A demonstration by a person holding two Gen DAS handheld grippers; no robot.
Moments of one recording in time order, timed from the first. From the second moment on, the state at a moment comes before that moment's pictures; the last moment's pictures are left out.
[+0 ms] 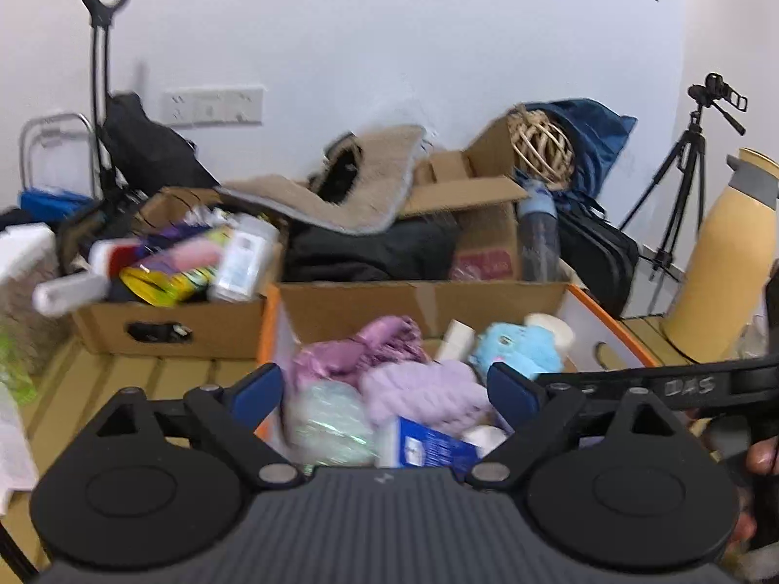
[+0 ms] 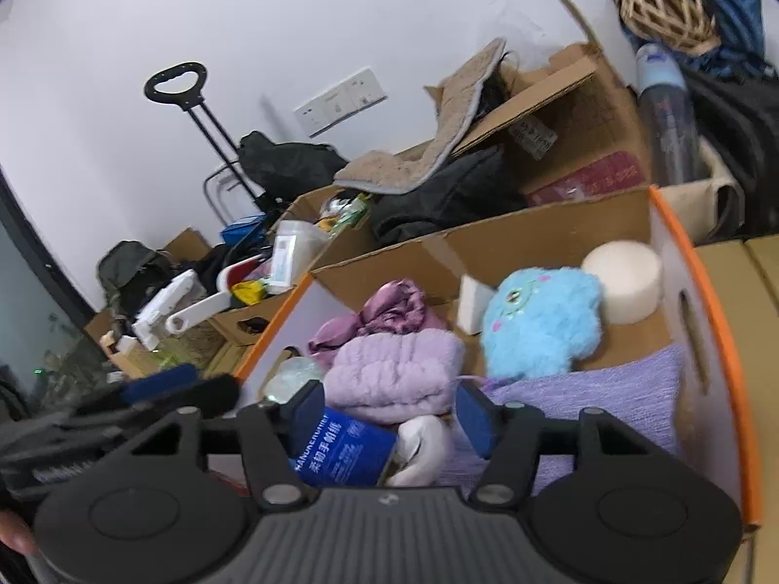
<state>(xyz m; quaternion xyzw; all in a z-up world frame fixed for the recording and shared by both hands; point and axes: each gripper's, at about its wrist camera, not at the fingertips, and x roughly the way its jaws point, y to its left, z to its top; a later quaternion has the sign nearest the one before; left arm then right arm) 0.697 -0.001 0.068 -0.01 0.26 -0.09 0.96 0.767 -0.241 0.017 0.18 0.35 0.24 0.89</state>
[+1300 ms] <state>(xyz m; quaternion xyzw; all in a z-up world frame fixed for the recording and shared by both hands) 0.245 0.007 0.043 0.01 0.12 -0.07 0.99 0.238 -0.271 0.055 0.00 0.13 0.15 0.98</state>
